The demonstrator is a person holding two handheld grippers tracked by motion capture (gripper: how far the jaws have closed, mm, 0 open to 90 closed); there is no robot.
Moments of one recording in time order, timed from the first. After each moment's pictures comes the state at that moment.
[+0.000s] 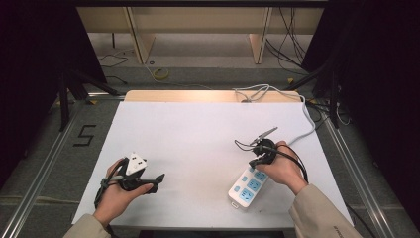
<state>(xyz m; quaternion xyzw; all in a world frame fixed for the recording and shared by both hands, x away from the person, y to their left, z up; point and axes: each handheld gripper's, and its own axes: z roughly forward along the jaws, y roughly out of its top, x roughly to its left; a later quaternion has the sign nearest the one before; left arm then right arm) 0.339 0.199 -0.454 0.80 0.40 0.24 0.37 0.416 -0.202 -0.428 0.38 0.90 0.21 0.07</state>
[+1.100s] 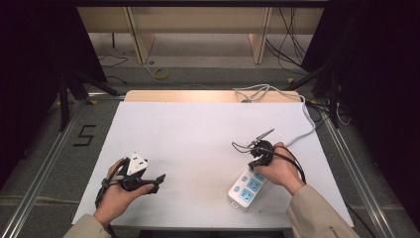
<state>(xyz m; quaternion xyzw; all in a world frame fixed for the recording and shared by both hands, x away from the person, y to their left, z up) 0.339 0.197 -0.454 0.81 0.40 0.23 0.37 0.415 -0.197 -0.434 0.39 0.90 0.20 0.08</state>
